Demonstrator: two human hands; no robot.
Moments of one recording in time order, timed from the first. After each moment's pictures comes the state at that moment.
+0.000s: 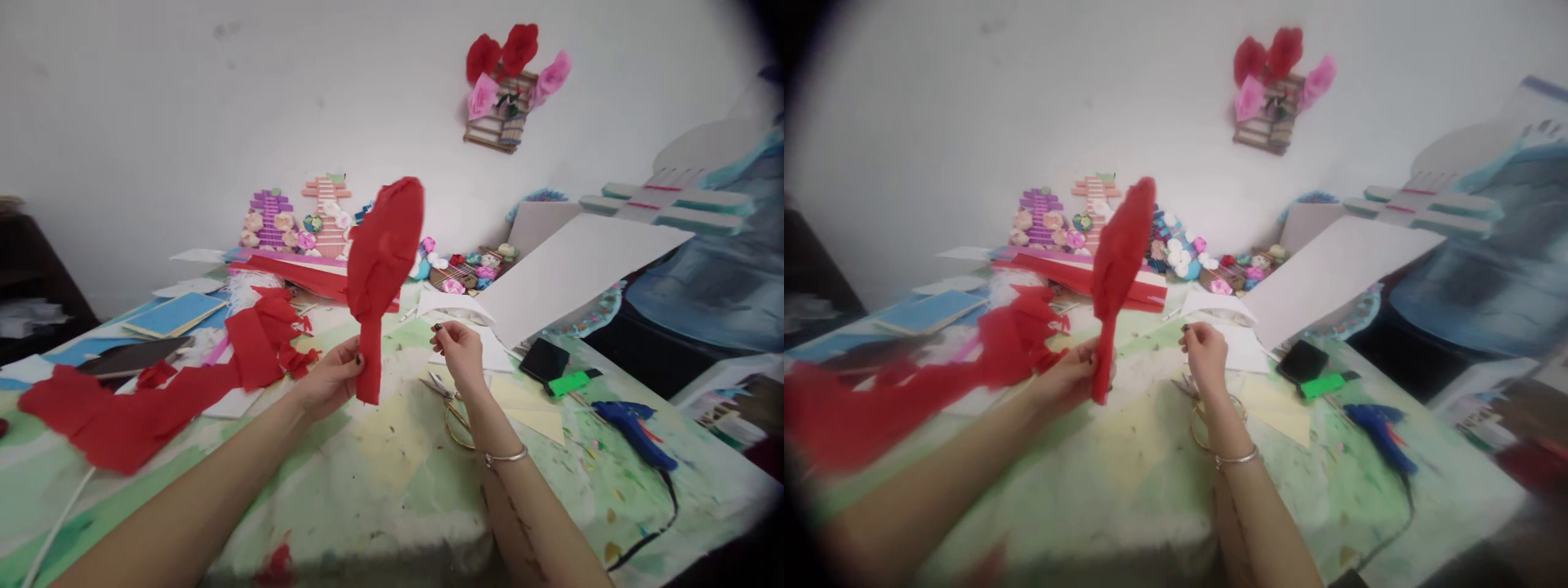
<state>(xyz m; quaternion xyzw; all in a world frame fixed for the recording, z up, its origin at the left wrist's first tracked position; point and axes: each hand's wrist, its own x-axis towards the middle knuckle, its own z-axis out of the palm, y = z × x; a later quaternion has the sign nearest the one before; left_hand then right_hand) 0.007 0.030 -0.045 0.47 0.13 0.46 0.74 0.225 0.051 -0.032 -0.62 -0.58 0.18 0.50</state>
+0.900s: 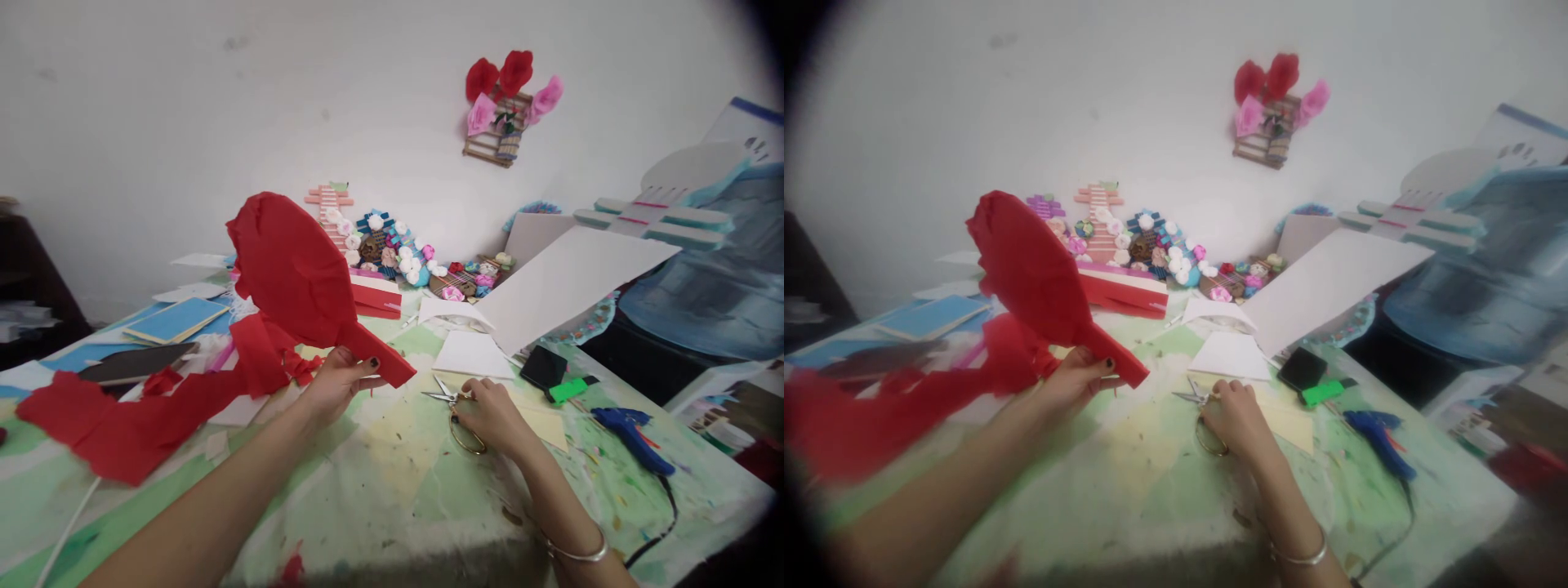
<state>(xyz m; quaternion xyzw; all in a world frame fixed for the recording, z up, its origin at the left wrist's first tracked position) 0.004 0.030 -0.039 0.46 0.22 0.53 0.68 0.265 -0.024 -0.049 -0.70 -0.70 0.02 0.11</state>
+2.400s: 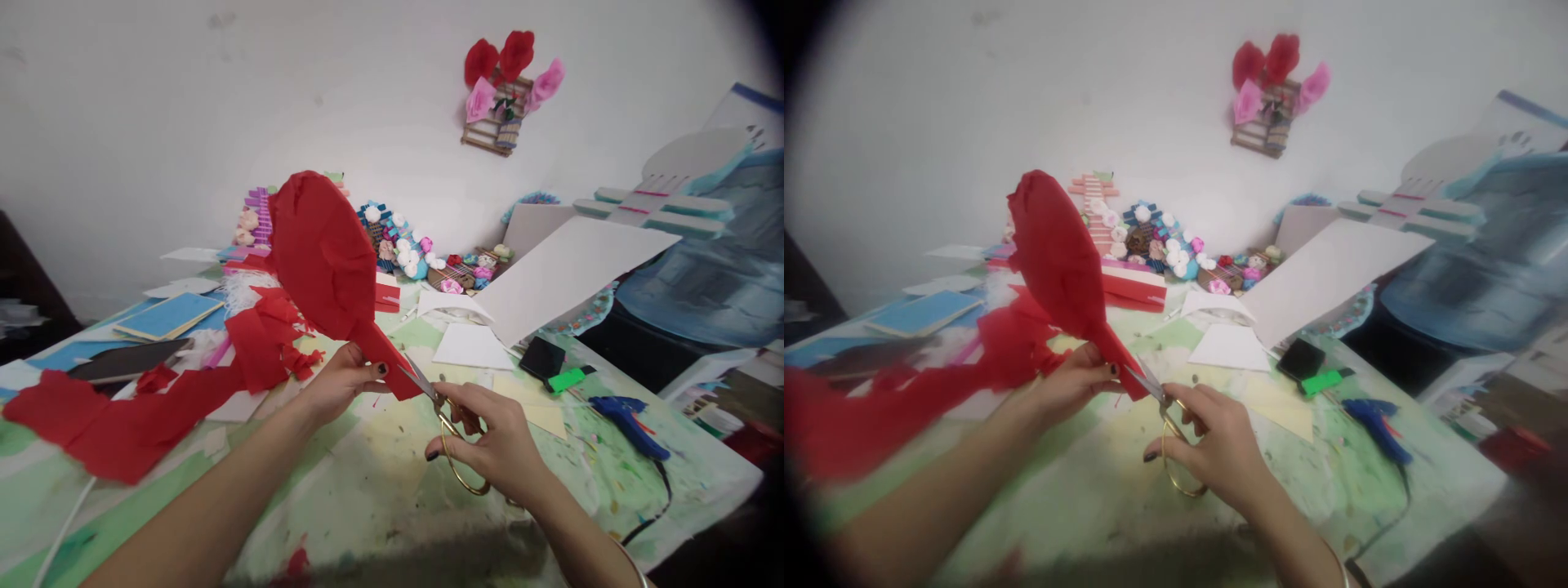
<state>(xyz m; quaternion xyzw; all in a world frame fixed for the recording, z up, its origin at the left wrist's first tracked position) 0.003 0.019 -0.032 0.55 0.19 0.45 0.68 0.213 -0.078 -0.016 -0.48 -0.79 0.04 0.38</state>
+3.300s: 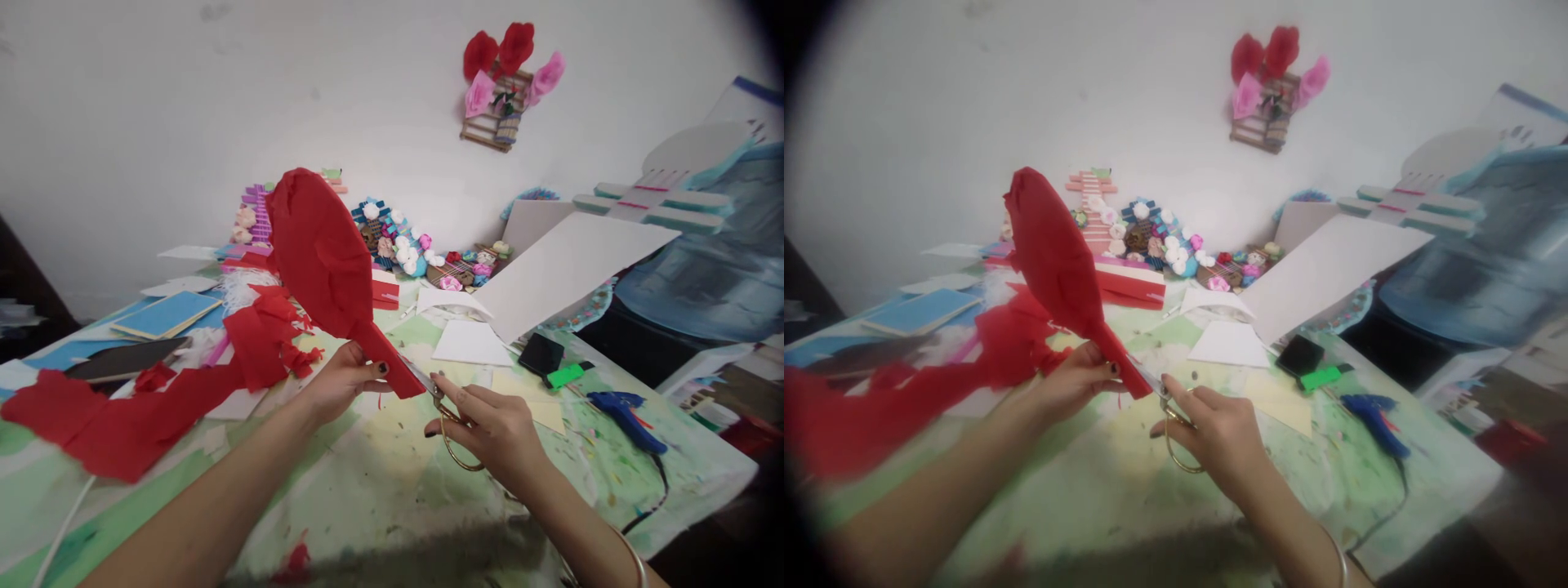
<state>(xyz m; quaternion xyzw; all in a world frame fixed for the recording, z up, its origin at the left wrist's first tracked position) 0.005 0.020 -0.035 0.55 0.19 0.44 0.69 0.218 -0.073 -0.026 -0.47 -0.80 -0.14 0.33</state>
